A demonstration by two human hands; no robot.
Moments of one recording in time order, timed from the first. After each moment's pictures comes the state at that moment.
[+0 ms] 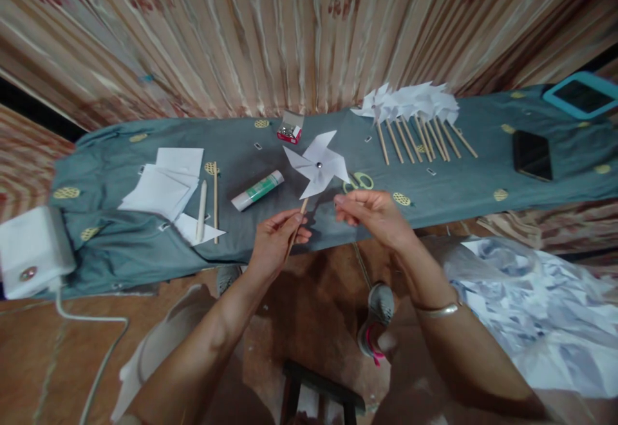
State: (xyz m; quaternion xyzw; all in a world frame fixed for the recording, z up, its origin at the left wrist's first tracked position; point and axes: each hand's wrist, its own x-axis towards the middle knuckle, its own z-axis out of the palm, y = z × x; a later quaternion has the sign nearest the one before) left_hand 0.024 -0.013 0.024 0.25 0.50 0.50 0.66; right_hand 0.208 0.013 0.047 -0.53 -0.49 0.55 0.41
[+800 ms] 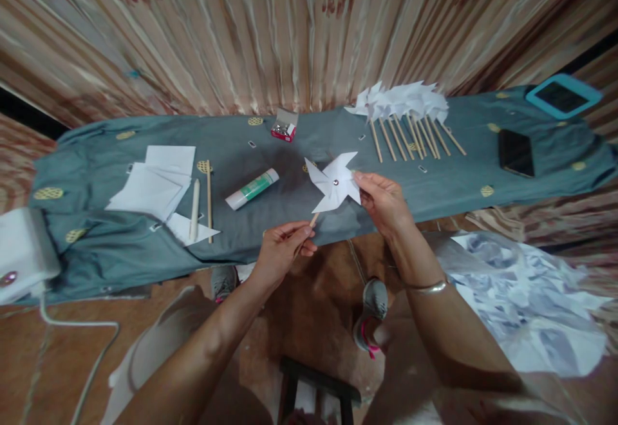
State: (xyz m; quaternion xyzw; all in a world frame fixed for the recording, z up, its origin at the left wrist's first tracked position) left_hand 0.033 -0.028 0.015 0.25 0.49 0.45 0.70; right_hand 0.219 0.033 0.030 -0.52 -0.31 0.54 0.59
